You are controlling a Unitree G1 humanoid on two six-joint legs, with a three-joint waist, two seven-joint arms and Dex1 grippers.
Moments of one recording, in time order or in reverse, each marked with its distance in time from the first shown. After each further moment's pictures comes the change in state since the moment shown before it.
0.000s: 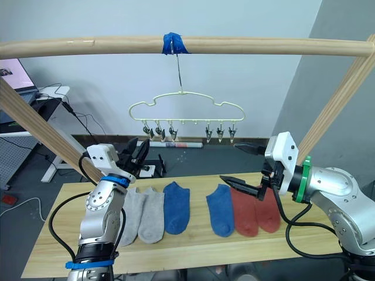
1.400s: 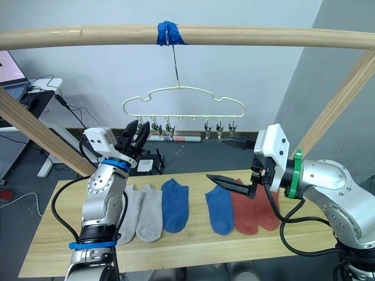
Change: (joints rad) left arm -0.126 0.014 0.008 0.057 -0.049 -0.001 -0.015; right arm -0.107 0.006 0.043 -0.042 0.058 0.044 -0.037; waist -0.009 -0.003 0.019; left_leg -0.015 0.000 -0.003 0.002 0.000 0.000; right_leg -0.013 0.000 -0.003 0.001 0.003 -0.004
